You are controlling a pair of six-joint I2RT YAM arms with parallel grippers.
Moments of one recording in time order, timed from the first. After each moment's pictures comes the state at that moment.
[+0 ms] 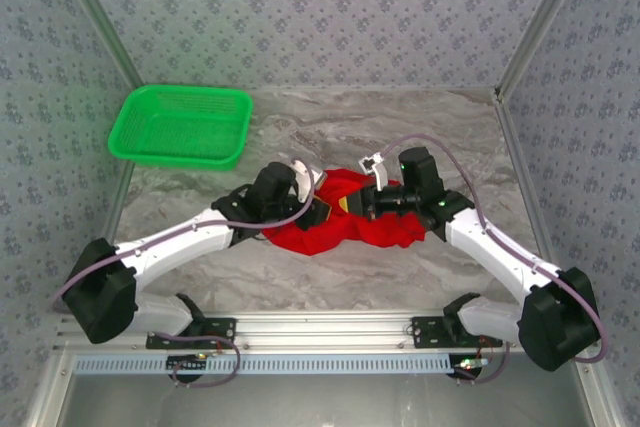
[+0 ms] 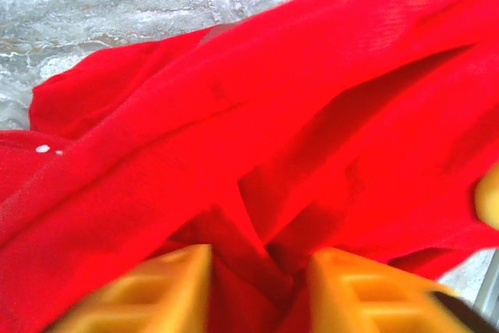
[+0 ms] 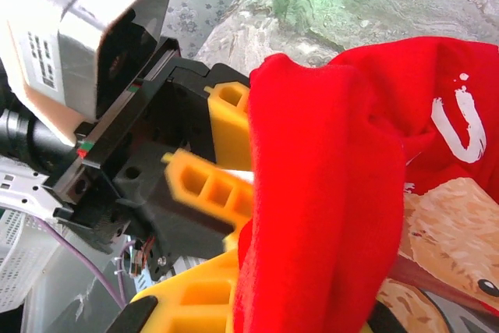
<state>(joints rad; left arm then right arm) -0.82 1.34 0.87 -0.17 0.19 -0.25 0.49 1.17 0.78 -0.18 -0.77 0.35</state>
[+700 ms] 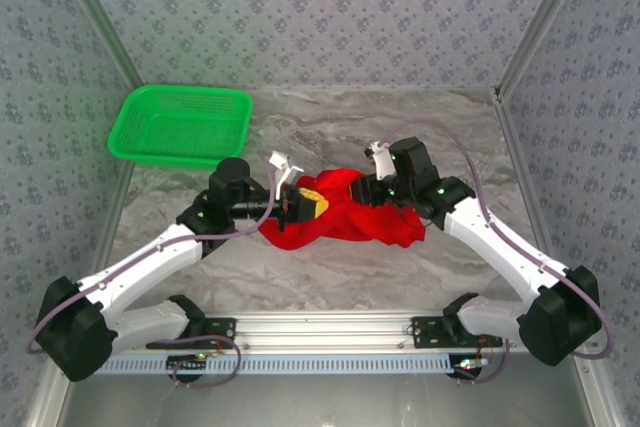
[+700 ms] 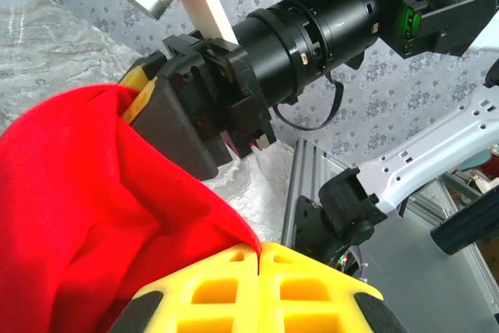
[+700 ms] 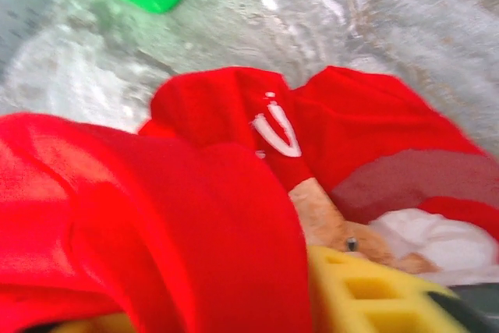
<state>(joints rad) -0.70 1.10 0.75 0.15 0.78 -0.39 0.55 1.21 0.98 -0.51 -0.23 0.24</state>
